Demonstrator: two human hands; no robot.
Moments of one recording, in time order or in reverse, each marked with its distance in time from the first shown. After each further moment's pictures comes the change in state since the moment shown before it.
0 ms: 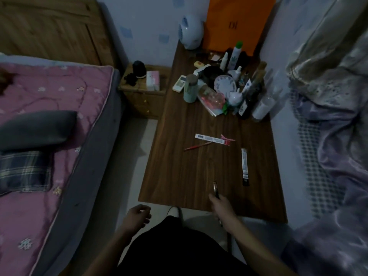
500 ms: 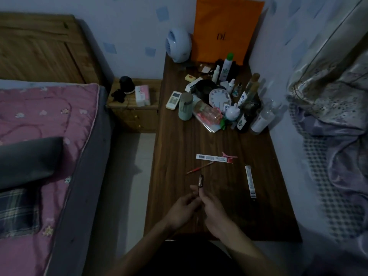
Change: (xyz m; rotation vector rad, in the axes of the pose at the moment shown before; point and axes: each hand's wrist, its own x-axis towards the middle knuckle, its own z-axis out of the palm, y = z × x) left_hand 0.015 0.174 0.068 0.069 -0.443 0.354; right_hand -0.002 -0.116 0.064 0.563 -0.168 -0.109
